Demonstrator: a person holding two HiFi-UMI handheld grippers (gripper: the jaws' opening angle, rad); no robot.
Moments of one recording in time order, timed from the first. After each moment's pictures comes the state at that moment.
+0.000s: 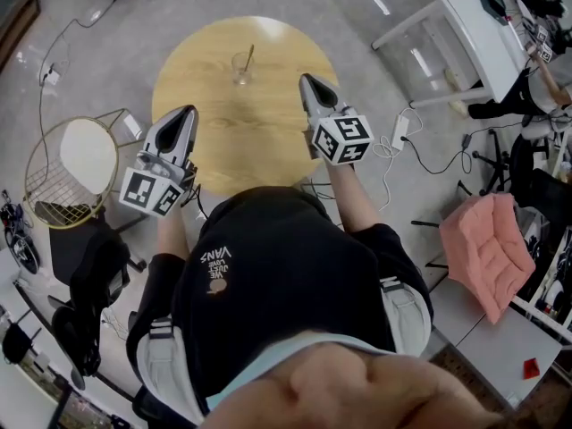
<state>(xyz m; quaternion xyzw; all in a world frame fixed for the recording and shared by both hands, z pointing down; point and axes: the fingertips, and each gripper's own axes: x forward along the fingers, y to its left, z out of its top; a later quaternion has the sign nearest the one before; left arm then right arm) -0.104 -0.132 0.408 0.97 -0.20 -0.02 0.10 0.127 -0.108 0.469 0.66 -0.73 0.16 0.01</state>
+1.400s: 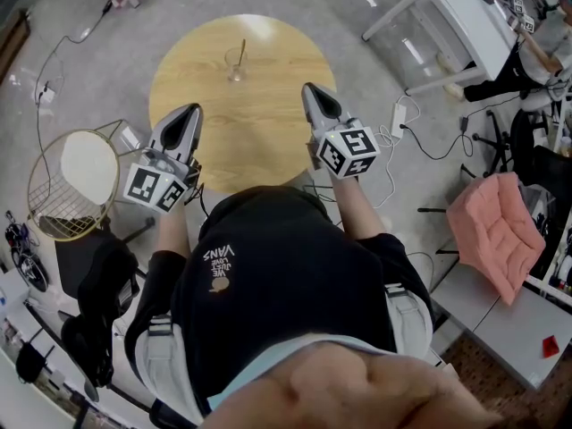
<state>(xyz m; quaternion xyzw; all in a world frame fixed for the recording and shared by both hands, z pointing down) -0.097 -0.113 0.418 0.98 -0.16 -0.03 0.11 0.111 -0.049 0.454 0.68 -0.71 0.15 -0.01</state>
